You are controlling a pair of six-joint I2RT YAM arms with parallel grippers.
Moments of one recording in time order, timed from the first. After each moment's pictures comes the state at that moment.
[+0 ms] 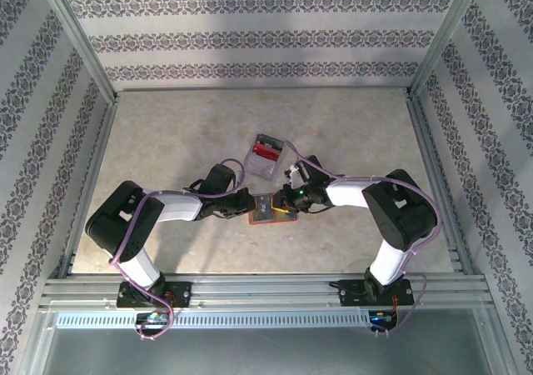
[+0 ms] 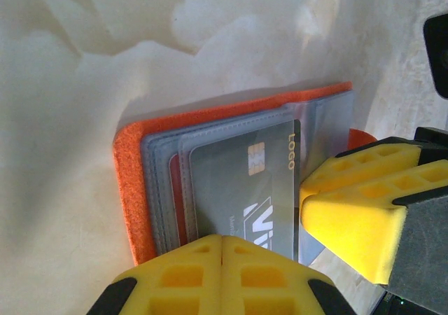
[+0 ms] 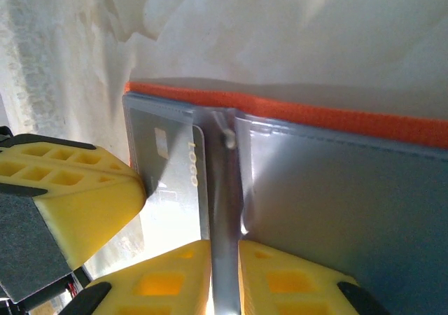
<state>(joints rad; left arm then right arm) -0.55 1.67 0.66 0.15 0.46 -0.86 0.53 1.75 0.77 -0.03 -0.65 0.73</state>
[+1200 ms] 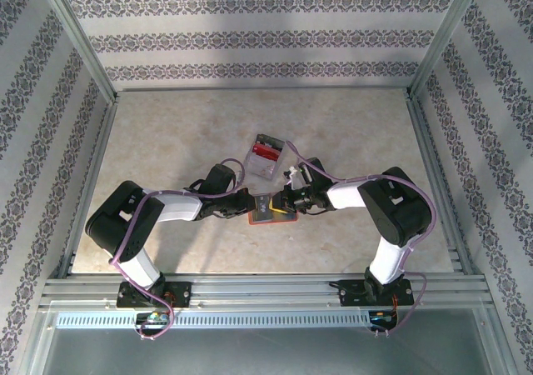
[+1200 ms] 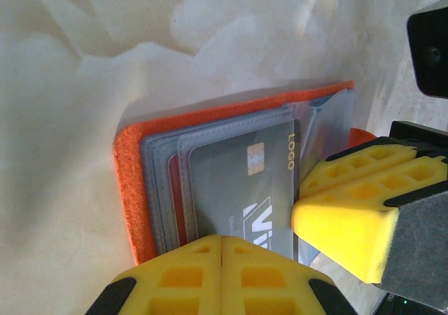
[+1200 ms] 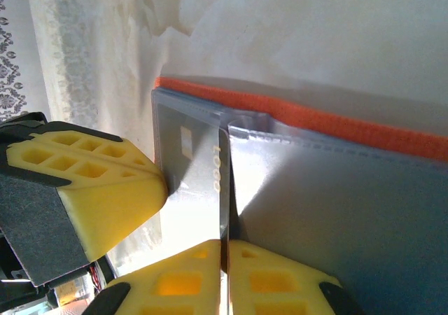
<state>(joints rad) -0.55 1.67 0.66 0.15 0.46 -0.84 0.51 1.79 0.71 0.15 -0.75 0.74</state>
